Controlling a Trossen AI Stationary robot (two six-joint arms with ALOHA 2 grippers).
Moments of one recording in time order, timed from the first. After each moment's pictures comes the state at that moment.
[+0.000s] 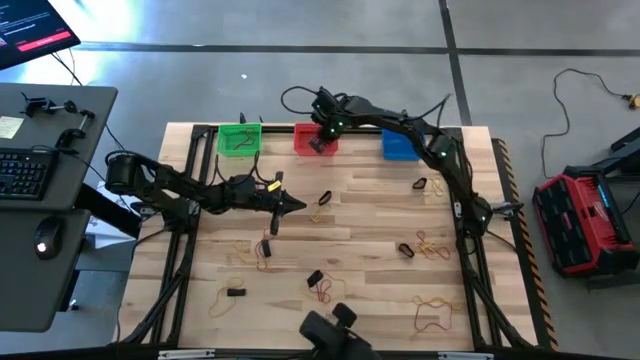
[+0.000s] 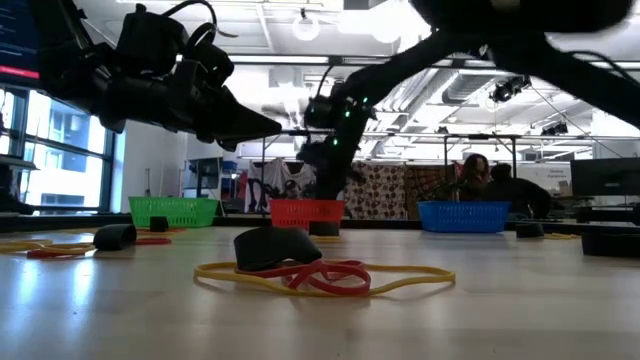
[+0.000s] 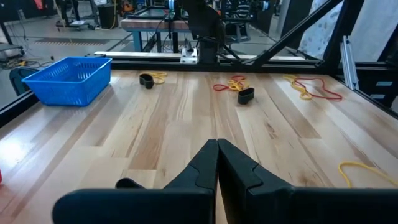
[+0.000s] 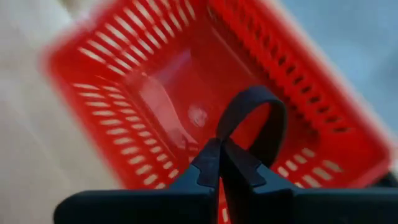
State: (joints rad) left arm 0.14 1.51 0.34 0.99 0.15 0.01; right arm -0.58 2.41 2.12 -0.87 -0.09 0.10
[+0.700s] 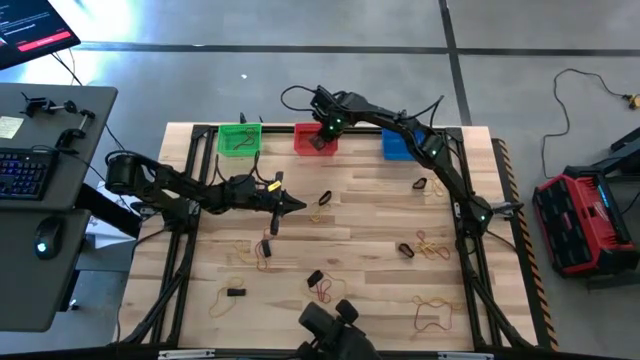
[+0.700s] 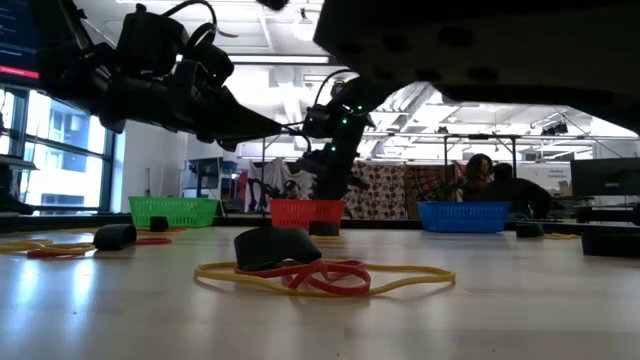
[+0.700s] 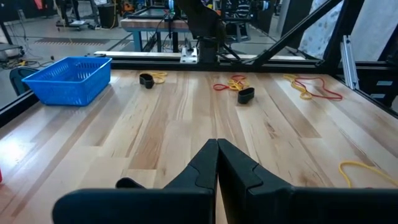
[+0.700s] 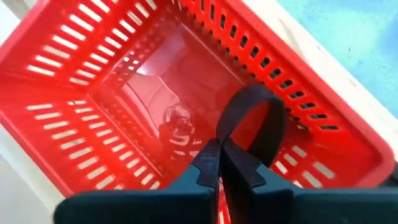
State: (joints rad) left arm 0.14 1.51 0.34 0.99 0.15 0.01; right arm -0.60 2.49 2.24 -0.95 -0.09 0.18
